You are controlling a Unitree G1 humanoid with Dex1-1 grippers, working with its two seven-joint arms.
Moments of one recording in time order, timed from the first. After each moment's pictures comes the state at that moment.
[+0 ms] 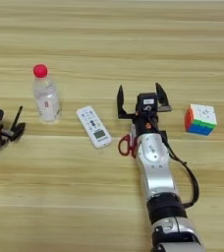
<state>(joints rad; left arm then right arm) -0.24 0.30 0.03 0.32 -0.09 0.34 -0.32 -0.30 -0.06 -0.05 0.47 -0.03 -0.42 -0.04</state>
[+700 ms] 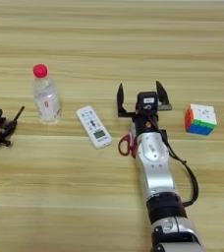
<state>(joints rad) -0.26 0.34 0.02 0.34 -0.08 0.34 -0.34 -0.29 -0.06 -0.05 0.44 -0.03 -0.42 -0.04</state>
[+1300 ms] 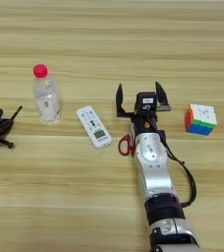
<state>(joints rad) -0.27 0.37 -0.01 0.34 -0.08 0.35 -0.36 -0.29 -0.05 -0.05 0.43 -0.04 -0.40 -0.06</state>
